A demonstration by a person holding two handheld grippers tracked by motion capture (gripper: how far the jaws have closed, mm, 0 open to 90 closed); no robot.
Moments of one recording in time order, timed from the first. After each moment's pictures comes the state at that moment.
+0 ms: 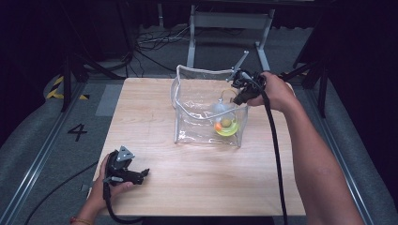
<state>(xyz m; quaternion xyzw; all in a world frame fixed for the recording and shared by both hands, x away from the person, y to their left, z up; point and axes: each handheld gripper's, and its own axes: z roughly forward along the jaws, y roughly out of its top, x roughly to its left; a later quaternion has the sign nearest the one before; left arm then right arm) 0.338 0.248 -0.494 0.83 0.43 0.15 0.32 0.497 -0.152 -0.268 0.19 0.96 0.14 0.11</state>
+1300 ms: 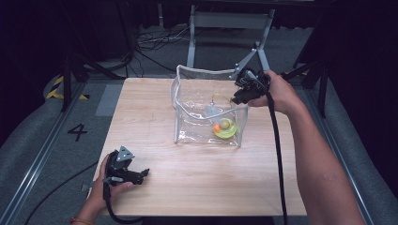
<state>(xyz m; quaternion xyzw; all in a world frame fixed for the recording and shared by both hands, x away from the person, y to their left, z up) 0.337 0.248 -0.494 0.83 0.43 0.15 0.32 0.485 -0.157 -0.254 0.20 0.95 0.19 0.14</state>
